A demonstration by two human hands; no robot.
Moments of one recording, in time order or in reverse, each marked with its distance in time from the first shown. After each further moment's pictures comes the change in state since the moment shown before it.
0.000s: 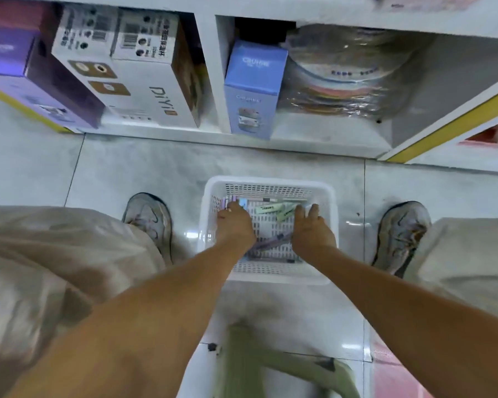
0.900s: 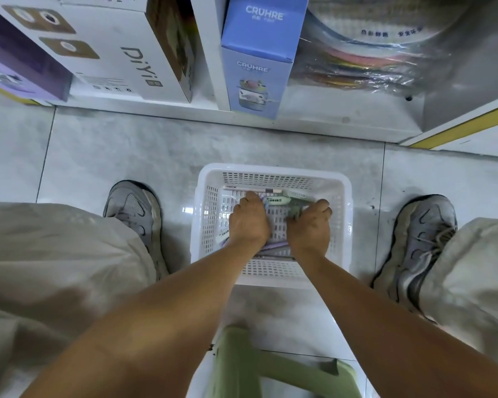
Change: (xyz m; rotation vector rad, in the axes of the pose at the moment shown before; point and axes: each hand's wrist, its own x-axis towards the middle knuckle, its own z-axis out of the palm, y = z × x) left_hand 0.035 0.016 0.043 -0.348 0.174 0.154; right_hand 0.024 -0.029 0.034 0.572 0.301 0.349
